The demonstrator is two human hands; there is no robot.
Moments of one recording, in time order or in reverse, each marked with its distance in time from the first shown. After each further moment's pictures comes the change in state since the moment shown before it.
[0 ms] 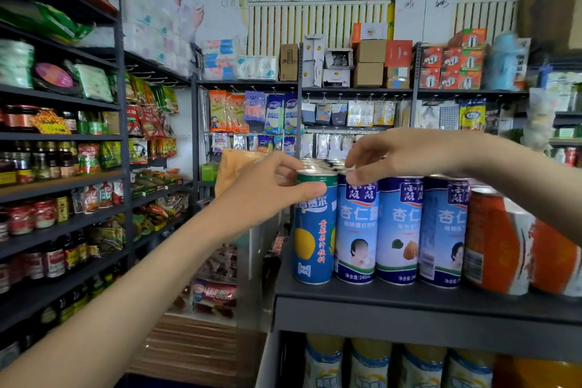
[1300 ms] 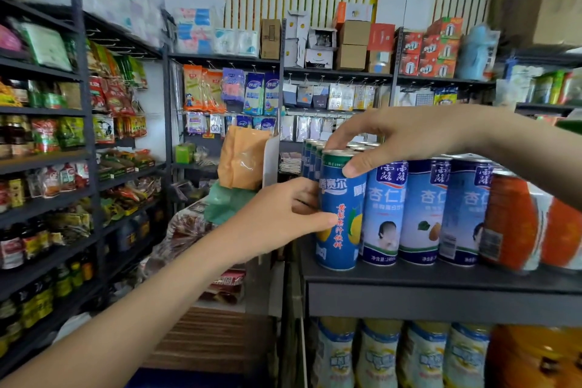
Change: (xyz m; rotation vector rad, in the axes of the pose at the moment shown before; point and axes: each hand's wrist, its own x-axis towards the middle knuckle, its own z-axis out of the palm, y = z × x) left_hand -0.020 -0.044 0.004 -0.132 -0.281 0.053; right_hand 0.021 -0.041 0.013 -0.101 -0.112 -0.077
